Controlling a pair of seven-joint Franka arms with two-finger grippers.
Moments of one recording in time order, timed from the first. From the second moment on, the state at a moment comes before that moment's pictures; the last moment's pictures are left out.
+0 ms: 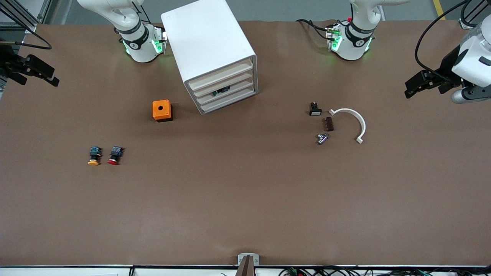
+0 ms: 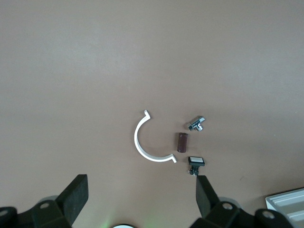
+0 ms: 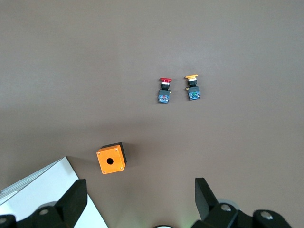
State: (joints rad) left arm 0.00 -0.05 -0.10 -1.61 0.00 1.53 -0.23; right arm 0.09 -0.17 -0.13 -1.70 0.02 1.52 0.05
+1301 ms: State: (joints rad) left arm -0.06 0.29 -0.12 -1.59 -0.09 1.57 -0.46; right arm 0.09 -0.17 -0.13 -1.70 0.02 1.52 0.05
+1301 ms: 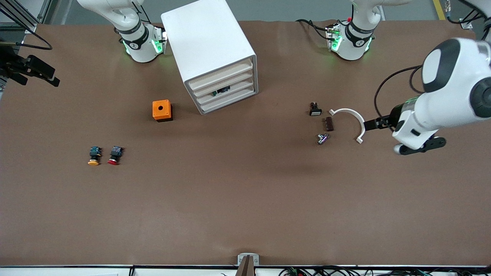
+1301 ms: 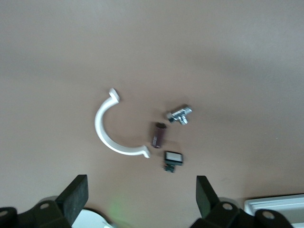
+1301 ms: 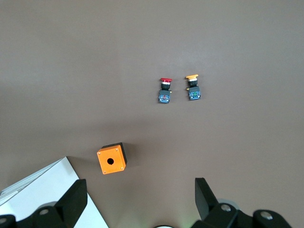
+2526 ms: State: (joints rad) left arm -0.24 0.71 -0.12 -1.40 -0.32 1.60 -1.65; right arm 0.21 0.03 -0.12 -1.50 0.09 1.54 0.34
